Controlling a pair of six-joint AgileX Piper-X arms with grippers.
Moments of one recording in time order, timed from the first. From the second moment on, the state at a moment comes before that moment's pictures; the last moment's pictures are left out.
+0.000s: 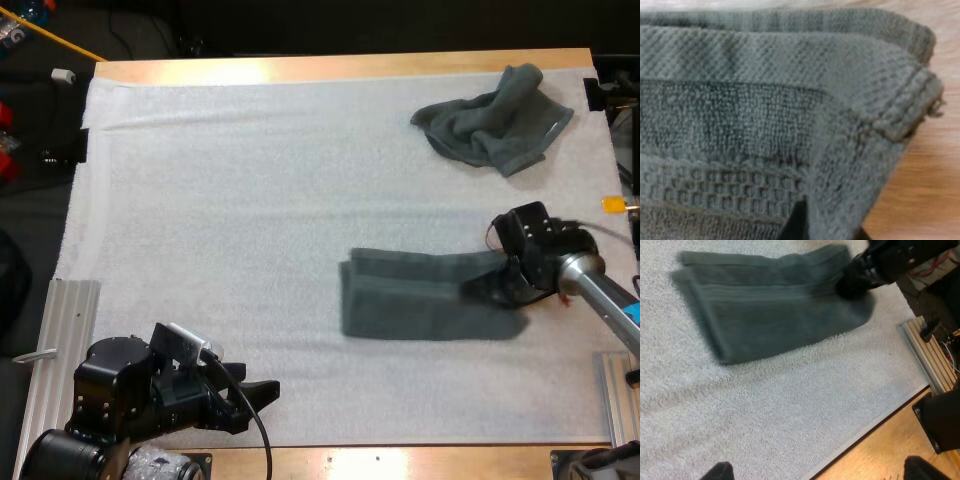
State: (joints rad) left arm -0.24 0.42 -0.67 1.20 0.69 -1.98; right arm 0.30 1.49 -0.83 0.87 0.12 -1.69
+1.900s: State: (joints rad) left arm -0.24 0.42 -0.67 1.20 0.72 -1.96; right arm 0.66 1.62 -0.98 0.65 -0.37 -1.17
